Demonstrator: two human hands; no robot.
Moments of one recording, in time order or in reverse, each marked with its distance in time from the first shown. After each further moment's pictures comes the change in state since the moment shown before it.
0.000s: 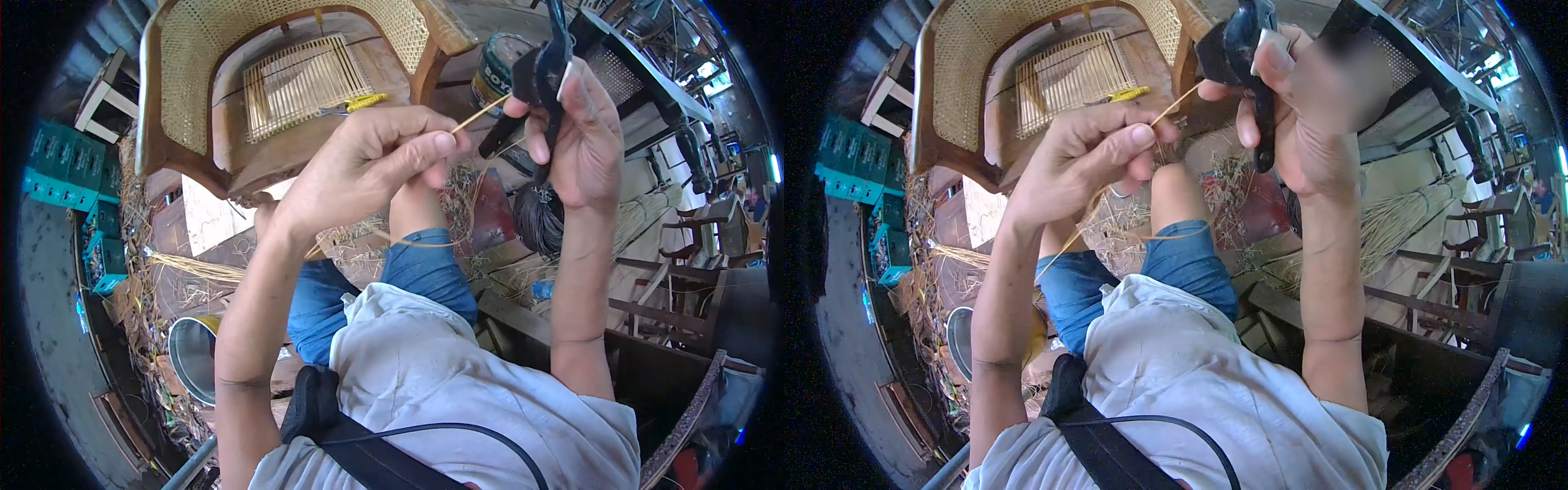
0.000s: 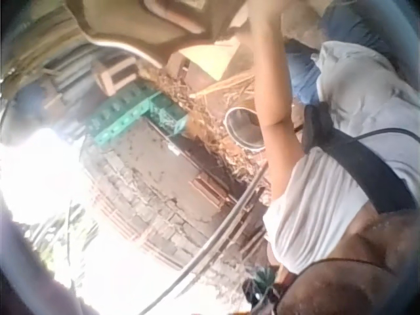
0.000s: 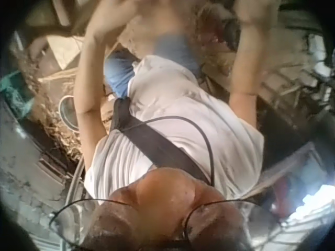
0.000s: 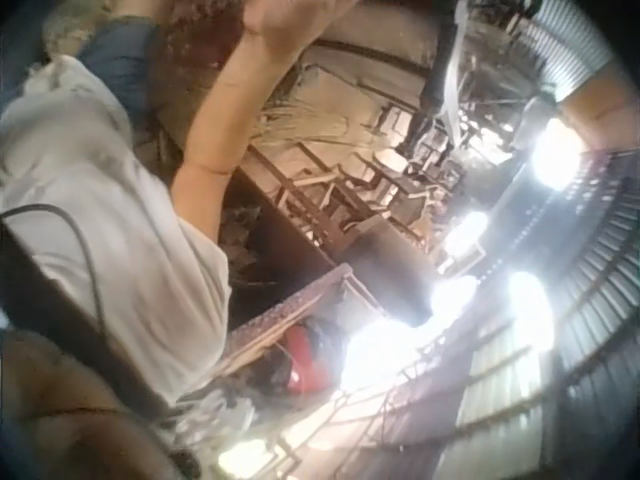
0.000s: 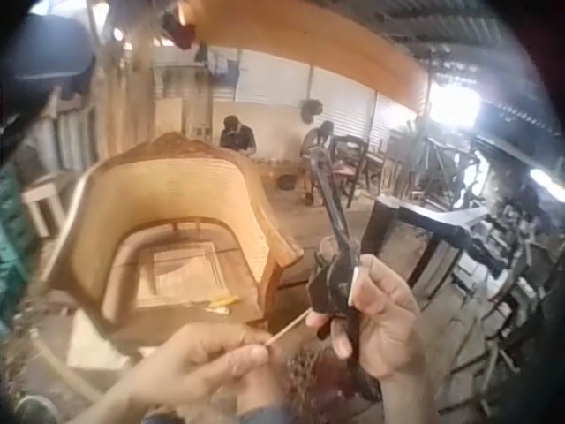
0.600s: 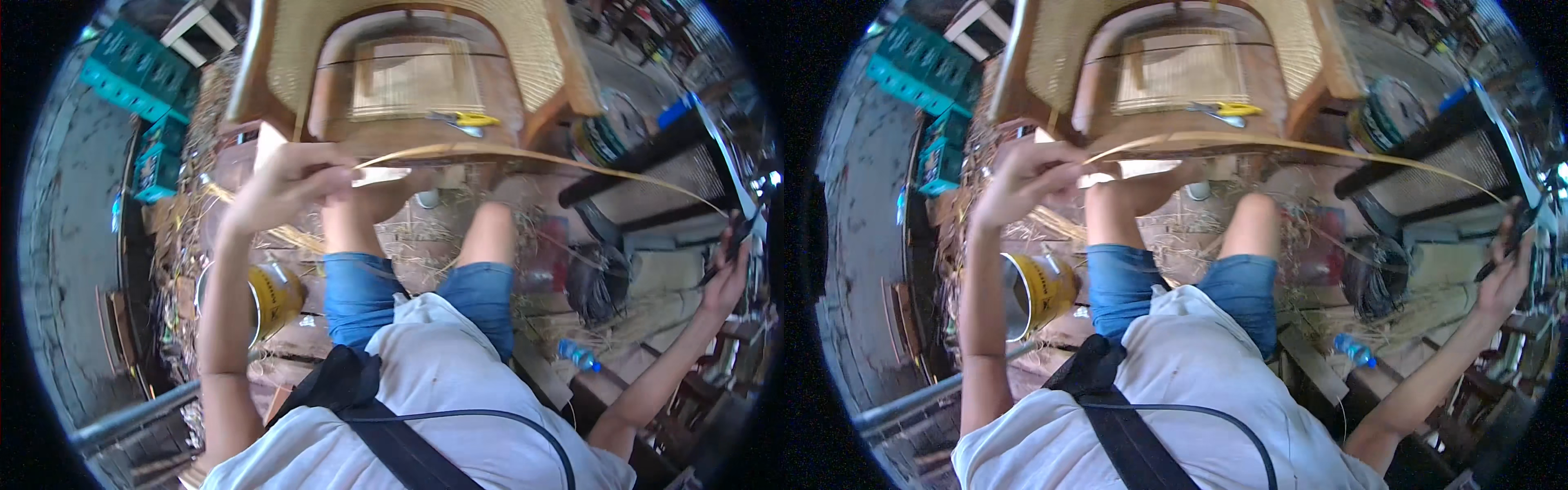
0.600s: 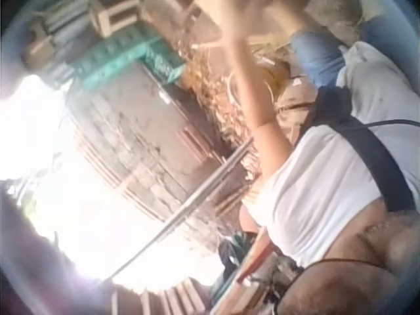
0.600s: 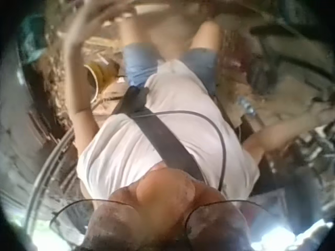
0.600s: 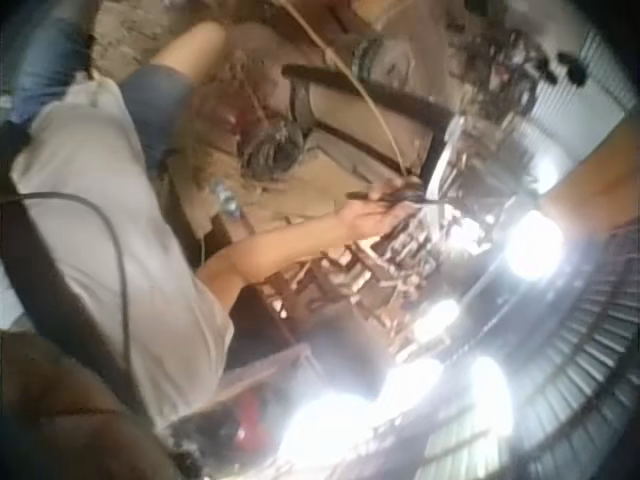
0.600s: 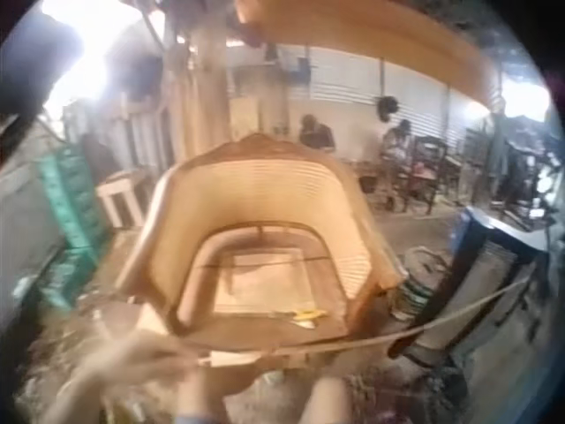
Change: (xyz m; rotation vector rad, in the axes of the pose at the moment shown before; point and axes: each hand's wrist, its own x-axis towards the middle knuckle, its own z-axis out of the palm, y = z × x) left_hand -0.116 0.019 -0.126 0.495 0.268 -0.358; right_hand -0.046 -0.089 -0.242 -0.223 0.532 0.039
